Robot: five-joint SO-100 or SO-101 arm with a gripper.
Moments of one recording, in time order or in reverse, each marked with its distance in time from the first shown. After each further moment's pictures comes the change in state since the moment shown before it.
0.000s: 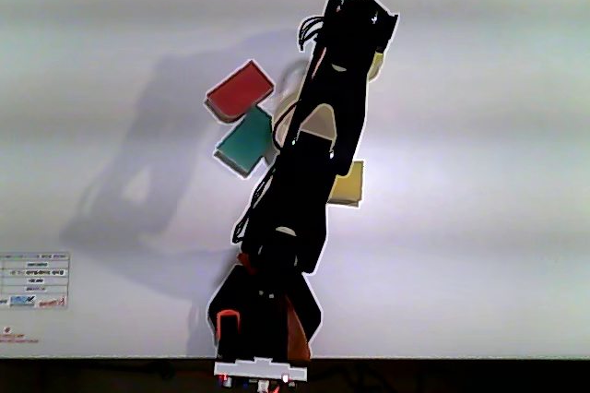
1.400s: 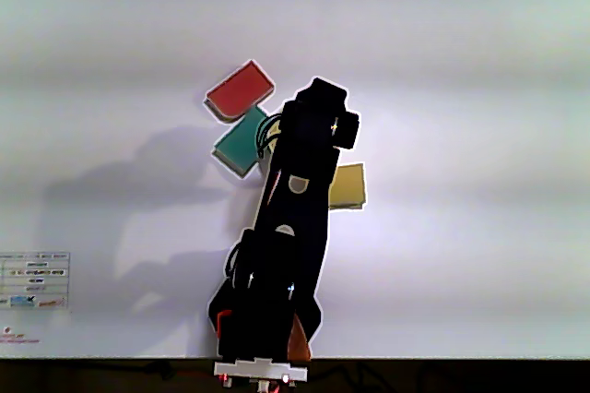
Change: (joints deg) arm -2.3 58.6 46.0 4.7 -15.3
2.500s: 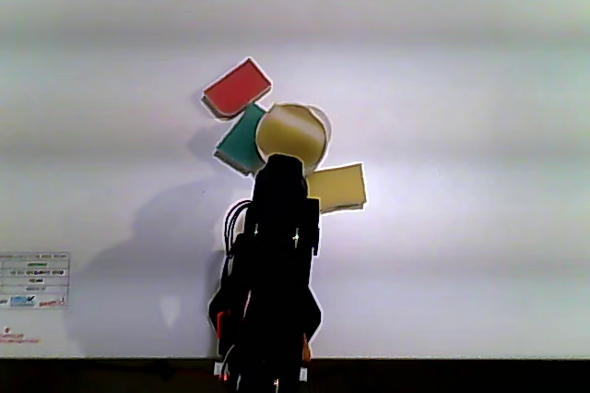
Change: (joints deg) arm -8.0 63.5 46.7 5.9 -4.1
